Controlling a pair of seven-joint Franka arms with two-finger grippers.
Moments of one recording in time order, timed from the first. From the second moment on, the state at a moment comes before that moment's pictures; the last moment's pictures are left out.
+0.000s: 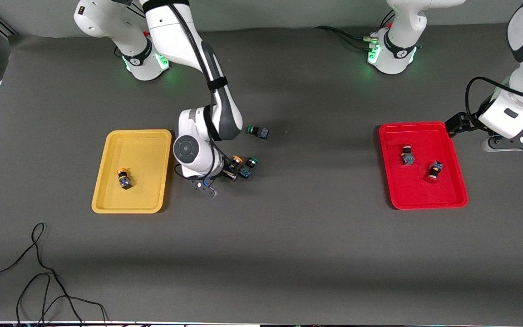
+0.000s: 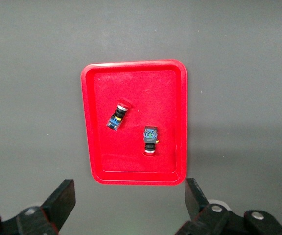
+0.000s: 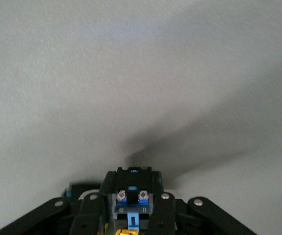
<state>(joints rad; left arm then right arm) -0.01 -0.07 -0.05 -1.87 0.09 1.72 -0.10 1.21 0.77 -0.76 -1.78 0.85 2.09 0.63</state>
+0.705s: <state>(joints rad) -0.01 -0.07 -0.07 -1.86 0.09 1.72 -0.10 1.12 0.62 -1.14 -1.74 0.58 1.72 -0.21</state>
